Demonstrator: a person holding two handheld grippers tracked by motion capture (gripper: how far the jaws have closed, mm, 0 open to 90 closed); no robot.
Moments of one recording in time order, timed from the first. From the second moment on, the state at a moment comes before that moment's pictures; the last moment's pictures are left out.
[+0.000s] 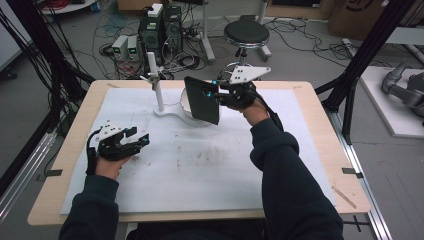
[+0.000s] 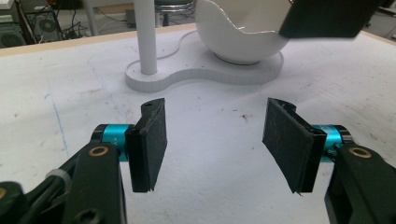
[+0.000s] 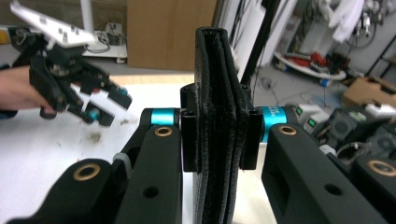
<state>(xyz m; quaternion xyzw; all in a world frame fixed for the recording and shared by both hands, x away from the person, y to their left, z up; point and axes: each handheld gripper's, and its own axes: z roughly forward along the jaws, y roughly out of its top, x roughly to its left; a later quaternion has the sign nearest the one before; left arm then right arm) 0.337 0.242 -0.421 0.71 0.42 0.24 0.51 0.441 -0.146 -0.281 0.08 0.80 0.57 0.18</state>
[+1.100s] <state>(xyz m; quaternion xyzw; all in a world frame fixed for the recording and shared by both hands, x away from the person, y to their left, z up) 0.329 0.256 -0.423 0.70 0.44 0.24 0.51 0.497 -0.109 -0.318 0.02 0.85 0.49 0.18</state>
